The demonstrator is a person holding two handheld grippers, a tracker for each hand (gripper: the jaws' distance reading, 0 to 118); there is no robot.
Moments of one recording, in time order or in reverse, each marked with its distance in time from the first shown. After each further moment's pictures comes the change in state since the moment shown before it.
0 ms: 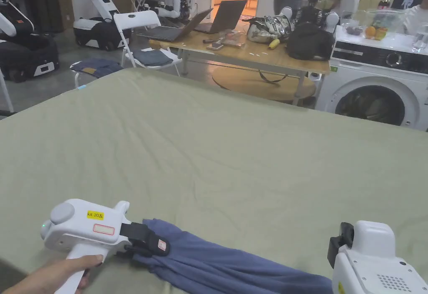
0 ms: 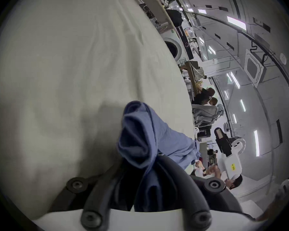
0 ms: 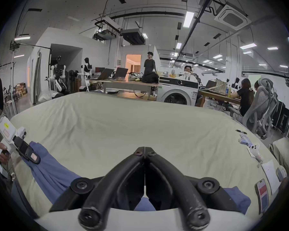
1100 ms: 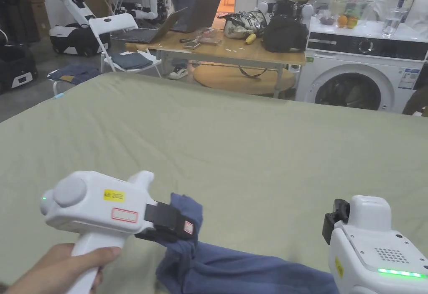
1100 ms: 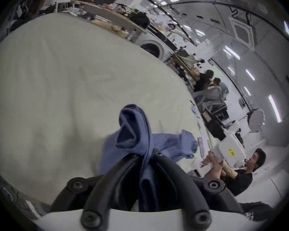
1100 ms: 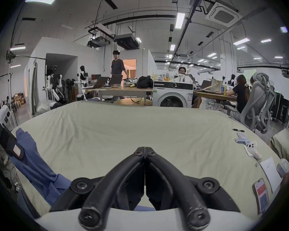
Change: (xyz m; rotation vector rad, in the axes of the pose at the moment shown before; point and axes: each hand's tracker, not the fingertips) left arm 0.180 -0.039 -0.021 -0.017 0.082 -0.292; right arm 0.025 0.017 0.017 0.037 -0.004 -0.062
